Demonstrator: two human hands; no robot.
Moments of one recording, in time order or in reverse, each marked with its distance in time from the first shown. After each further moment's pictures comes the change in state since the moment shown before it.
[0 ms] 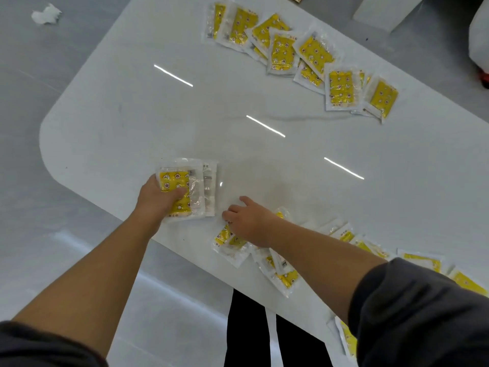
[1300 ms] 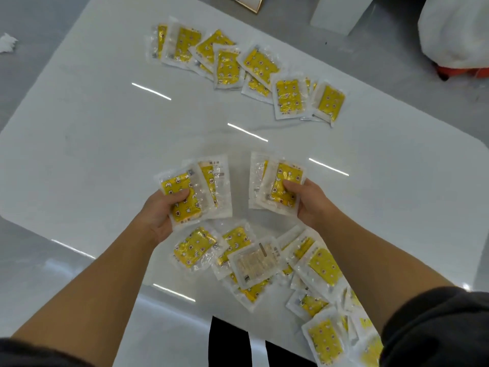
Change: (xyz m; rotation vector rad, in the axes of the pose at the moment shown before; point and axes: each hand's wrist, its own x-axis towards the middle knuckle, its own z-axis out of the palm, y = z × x) left_hand -0.016 0.030 0.096 -0.460 -0.387 -0.216; right_hand -0.136 0.115 0.055 2.492 0.823 1.034
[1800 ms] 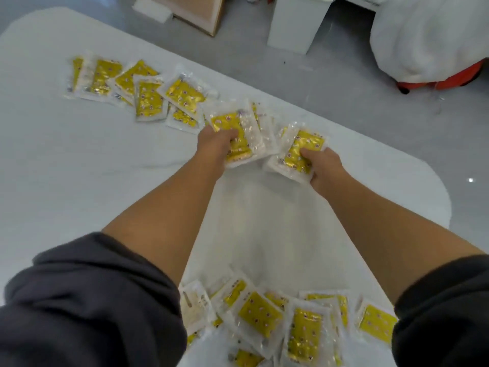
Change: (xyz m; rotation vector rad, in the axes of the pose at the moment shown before) left_hand 0.107 0.028 0.320 0.220 0.092 0.289; right_hand 0.061 -0.177 -0.124 -0.050 0.267 -0.249
